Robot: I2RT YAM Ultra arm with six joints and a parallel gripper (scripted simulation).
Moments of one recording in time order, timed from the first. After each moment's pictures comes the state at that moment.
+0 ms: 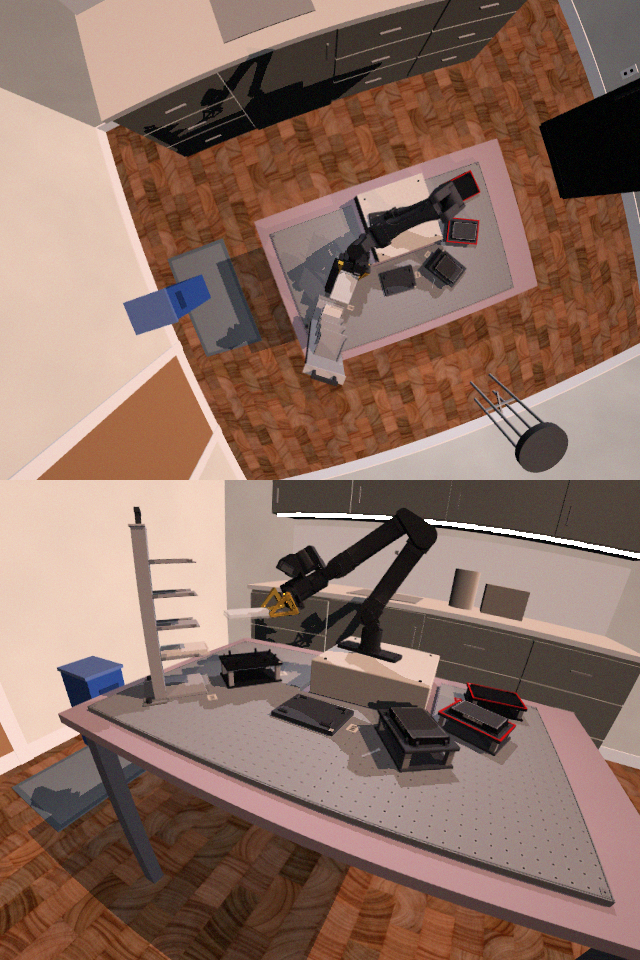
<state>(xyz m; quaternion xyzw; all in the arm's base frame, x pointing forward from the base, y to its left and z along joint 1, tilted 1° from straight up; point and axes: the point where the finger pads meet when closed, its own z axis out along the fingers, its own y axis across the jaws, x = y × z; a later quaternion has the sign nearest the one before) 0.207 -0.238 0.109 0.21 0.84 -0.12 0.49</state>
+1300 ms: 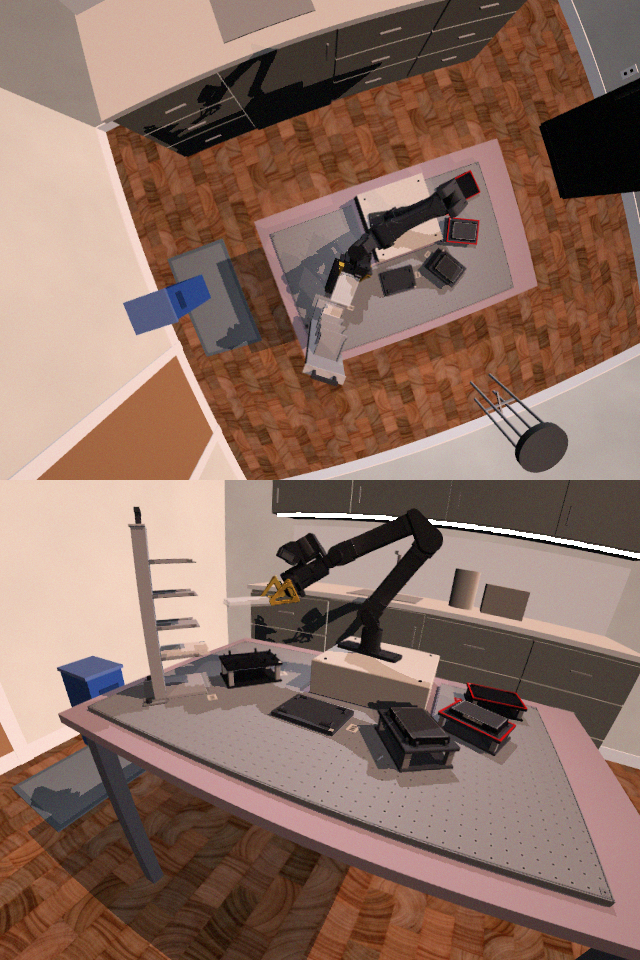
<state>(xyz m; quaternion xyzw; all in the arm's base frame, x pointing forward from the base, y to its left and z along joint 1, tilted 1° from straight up) 0.206 -0.238 0.143 0.21 0.84 -0.12 0.49</state>
